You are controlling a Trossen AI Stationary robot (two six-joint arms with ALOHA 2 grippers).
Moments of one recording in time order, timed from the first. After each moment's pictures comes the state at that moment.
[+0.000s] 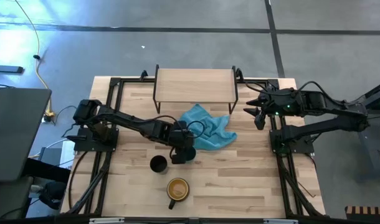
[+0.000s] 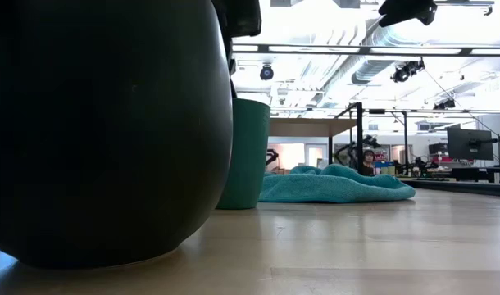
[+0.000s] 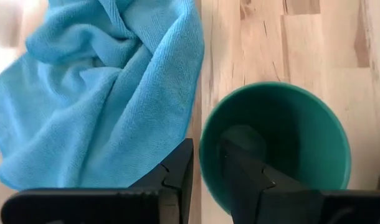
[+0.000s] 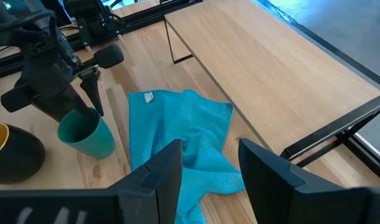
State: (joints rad) left arm -0.04 1.75 1.28 -0.58 -0.15 -0.11; right arm -0.03 0.81 1.09 -0.89 0.28 0.31
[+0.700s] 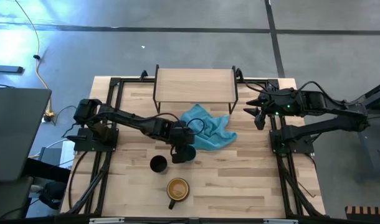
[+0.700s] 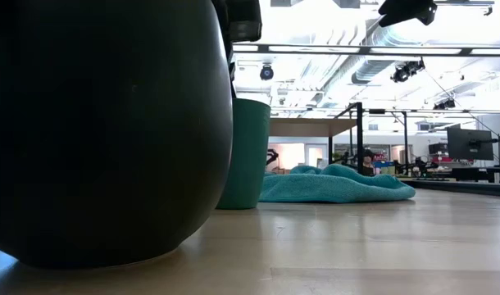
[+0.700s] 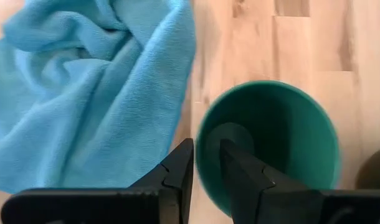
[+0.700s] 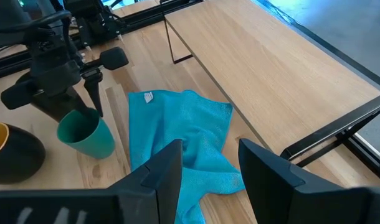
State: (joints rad) left arm -0.03 1.75 1.28 -0.58 -0.07 -0.14; right arm -0.03 0.81 1.09 -0.89 0.28 0.31
